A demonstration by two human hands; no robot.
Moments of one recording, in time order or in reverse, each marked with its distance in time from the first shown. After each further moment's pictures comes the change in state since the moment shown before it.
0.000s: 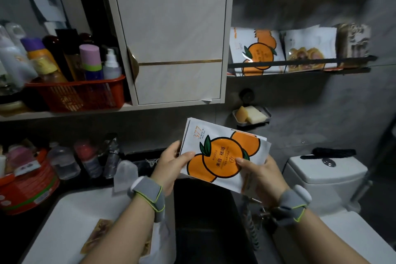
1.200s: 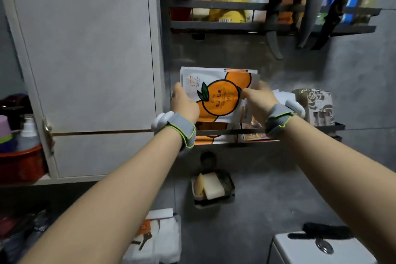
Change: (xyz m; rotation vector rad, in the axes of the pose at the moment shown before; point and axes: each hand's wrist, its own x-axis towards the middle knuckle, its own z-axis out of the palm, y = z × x) left_hand 0.184 0.199 0.229 0.612 0.501 0.347; right_hand 0.215 -0.289 -0.083 -0.490 0.082 -0.482
